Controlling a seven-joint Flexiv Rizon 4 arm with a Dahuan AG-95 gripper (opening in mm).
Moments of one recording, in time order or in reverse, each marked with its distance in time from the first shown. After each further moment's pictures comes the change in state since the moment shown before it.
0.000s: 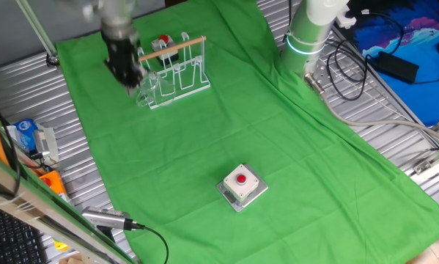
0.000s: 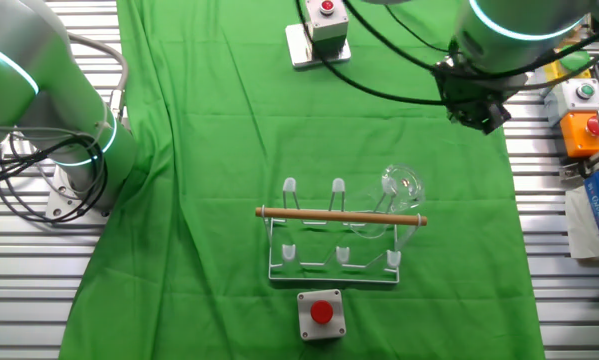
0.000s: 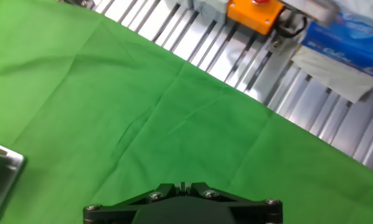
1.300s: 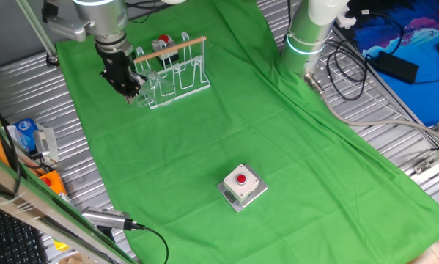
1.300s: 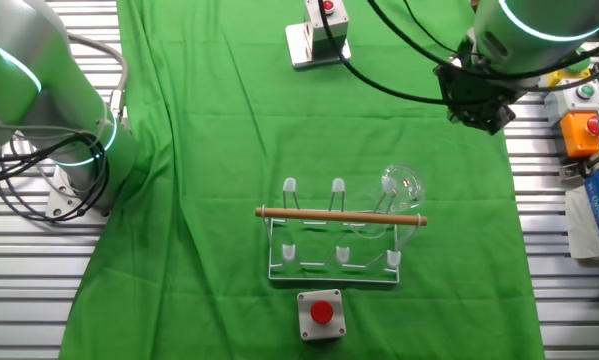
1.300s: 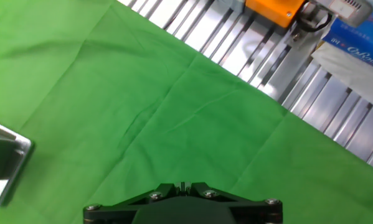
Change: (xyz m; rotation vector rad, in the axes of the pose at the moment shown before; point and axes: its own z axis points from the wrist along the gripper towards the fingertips) arm 0.003 0.002 0.000 -0.057 0.071 -0.030
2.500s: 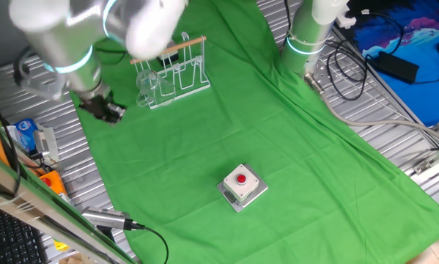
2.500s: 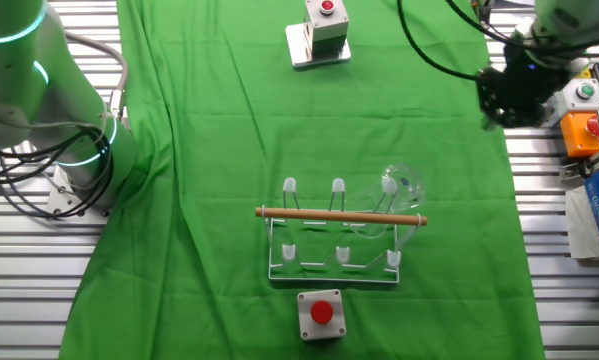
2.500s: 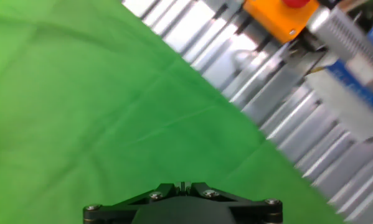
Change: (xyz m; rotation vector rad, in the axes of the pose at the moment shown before) arm -0.063 -0.052 0.059 0.184 0.213 -0.173
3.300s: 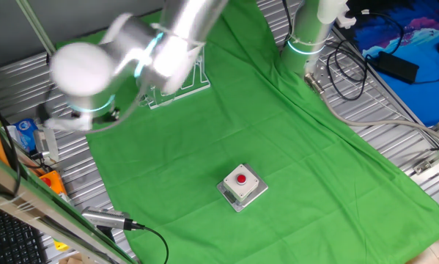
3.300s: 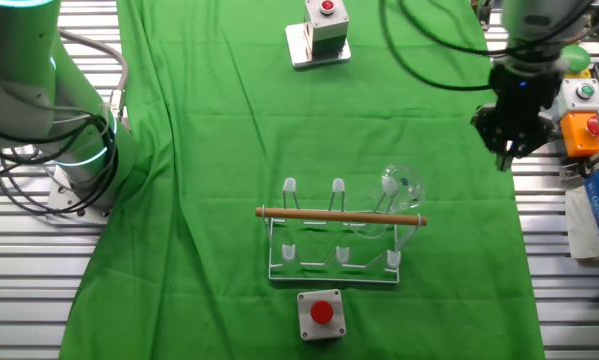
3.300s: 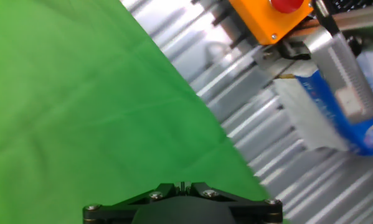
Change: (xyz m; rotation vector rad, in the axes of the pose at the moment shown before) arm 0.027 -0.040 0.026 0.304 0.166 -0.275
